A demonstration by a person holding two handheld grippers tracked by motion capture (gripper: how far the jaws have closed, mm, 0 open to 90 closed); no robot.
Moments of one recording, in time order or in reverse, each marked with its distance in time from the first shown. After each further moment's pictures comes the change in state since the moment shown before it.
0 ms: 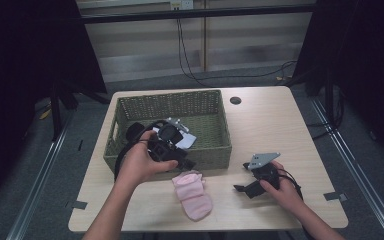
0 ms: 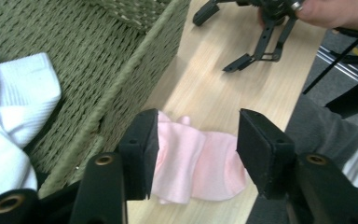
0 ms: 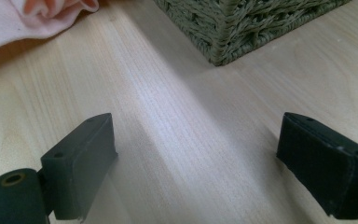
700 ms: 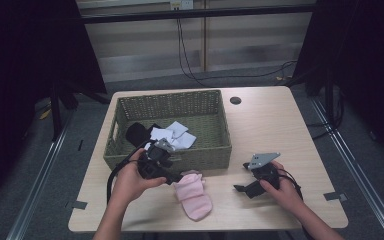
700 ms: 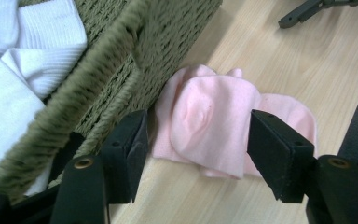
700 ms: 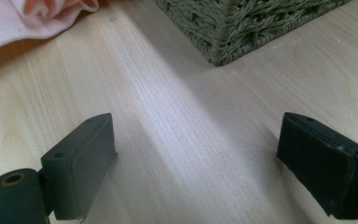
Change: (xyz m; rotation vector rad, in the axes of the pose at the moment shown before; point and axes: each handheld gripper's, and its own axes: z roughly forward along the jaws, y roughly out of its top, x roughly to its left) left arm 0.020 -0.061 0.033 -0.028 0.094 0.012; right arm 0.000 0.000 0.000 0.000 0.001 0.000
